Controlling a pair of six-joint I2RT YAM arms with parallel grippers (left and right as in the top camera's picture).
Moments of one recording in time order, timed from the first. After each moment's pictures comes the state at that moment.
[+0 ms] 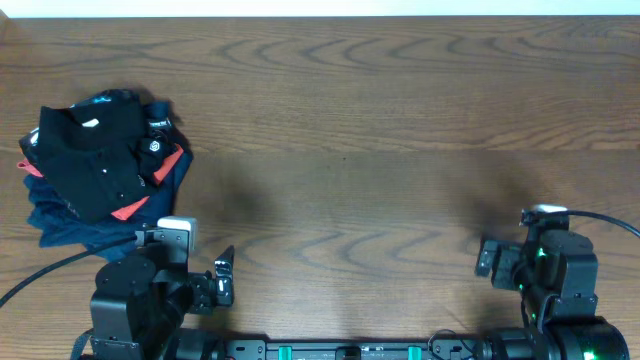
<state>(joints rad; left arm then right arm) -0.13 0.45 0.90 -1.18 0.07 -0.07 0.05 0.50 0.66 -1.02 0.13 0.15</state>
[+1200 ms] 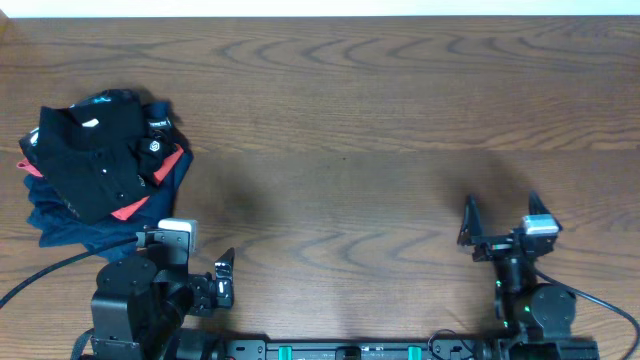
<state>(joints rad) -0.13 0.45 0.90 -1.19 0.07 -0.07 0.05 0.01 0.04 -0.01 -0.03 0.04</state>
